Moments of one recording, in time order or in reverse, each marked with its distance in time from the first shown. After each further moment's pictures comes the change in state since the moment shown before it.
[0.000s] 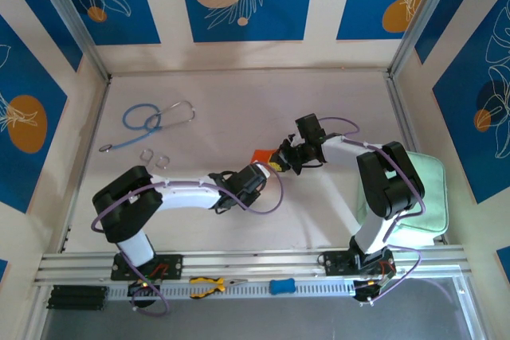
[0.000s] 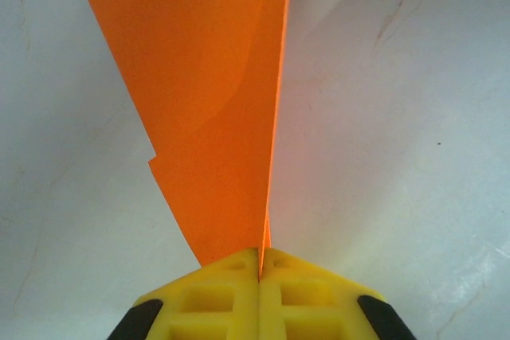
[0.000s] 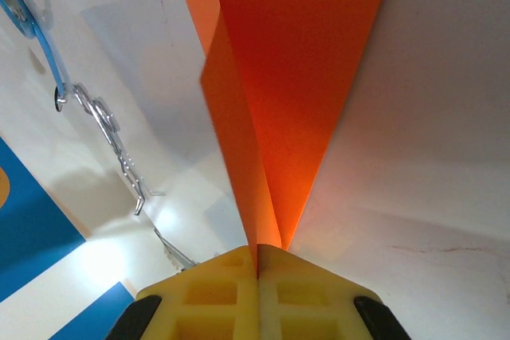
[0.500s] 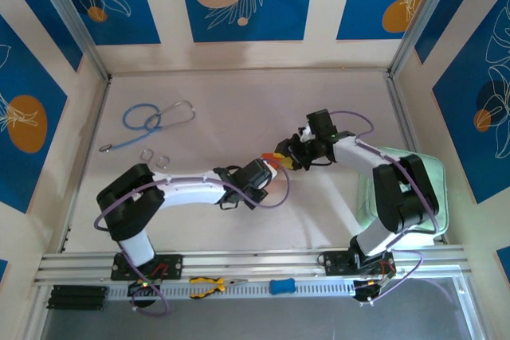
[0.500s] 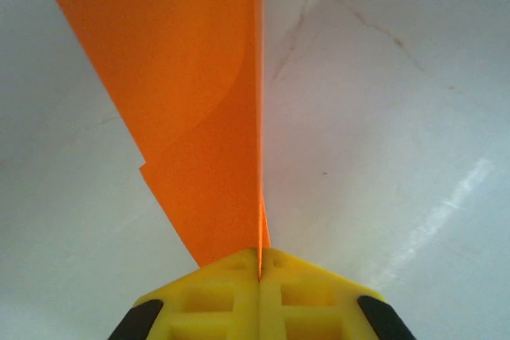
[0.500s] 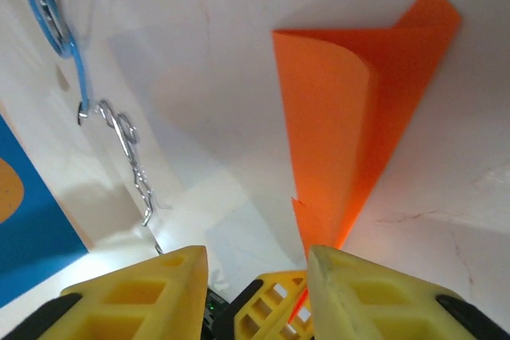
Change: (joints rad) left arm -0.002 0.036 0.106 -0.088 0.167 -0.062; right arm -0.066 -0.153 -0.020 -0.081 0.056 -0.052
